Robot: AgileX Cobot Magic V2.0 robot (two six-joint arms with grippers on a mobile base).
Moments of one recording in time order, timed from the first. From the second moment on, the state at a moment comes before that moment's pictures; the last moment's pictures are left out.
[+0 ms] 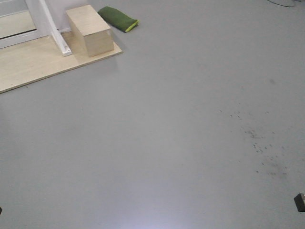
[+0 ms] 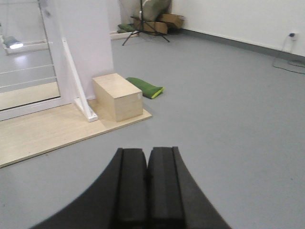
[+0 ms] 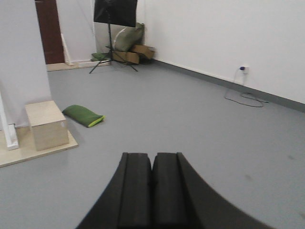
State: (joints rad) left arm -0.03 -0.01 0.03 -0.05 0.21 0.03; right arm -0.04 -0.01 0.03 -0.03 0.10 0.01
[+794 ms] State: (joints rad) left arm -0.03 -0.01 0.03 -0.05 0.21 0.03; right arm -0.04 -0.01 0.03 -0.03 0.10 0.01
